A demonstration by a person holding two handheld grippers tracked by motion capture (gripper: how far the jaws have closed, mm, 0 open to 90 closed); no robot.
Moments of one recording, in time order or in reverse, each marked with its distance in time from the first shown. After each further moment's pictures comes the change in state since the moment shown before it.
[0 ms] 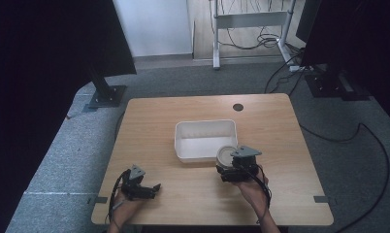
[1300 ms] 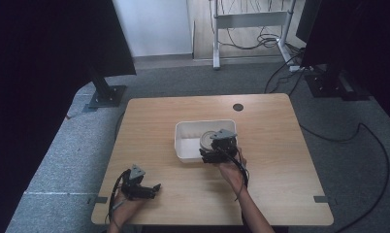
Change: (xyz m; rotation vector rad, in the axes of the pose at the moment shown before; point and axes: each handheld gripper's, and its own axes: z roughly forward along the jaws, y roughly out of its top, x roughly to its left) left arm 0.000 0.000 0.000 -0.001 -0.003 0.001; right arm 0.009 0.049 0.069 -0.009 -0.027 -0.026
